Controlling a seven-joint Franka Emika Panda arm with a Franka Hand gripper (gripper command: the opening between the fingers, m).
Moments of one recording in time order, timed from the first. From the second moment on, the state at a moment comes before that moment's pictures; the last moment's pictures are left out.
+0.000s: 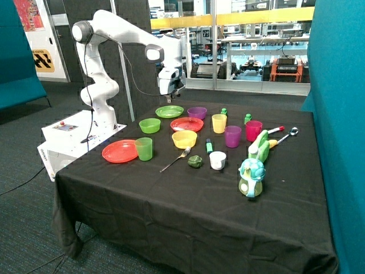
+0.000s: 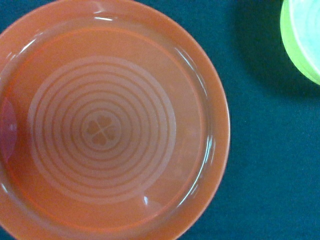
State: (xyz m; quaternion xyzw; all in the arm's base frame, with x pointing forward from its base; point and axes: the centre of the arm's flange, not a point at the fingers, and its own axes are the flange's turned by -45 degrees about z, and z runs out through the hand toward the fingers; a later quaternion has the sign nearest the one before) arm 0.506 0.000 0.452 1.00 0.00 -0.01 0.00
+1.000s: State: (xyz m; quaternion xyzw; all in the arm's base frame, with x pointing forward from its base) arm 0.507 0.030 0.438 0.99 0.15 0.00 0.00
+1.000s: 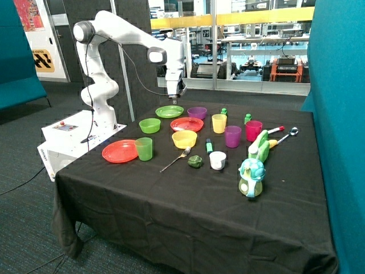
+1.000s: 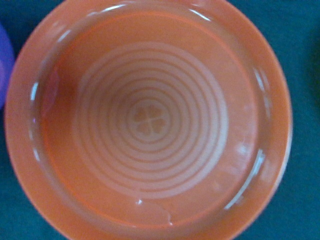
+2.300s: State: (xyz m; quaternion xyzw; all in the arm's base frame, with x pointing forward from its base) arm 0.498 0.183 0.421 0.95 0.32 0.00 0.00
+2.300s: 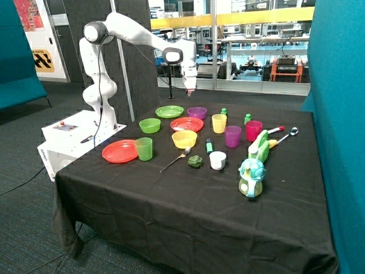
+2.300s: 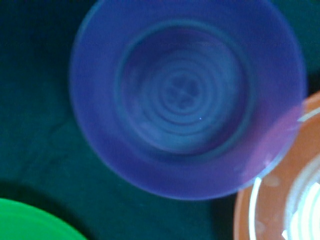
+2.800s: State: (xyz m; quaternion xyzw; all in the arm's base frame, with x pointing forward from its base) arm 0.484 0.222 0.410 0.93 0.36 0.00 0.00
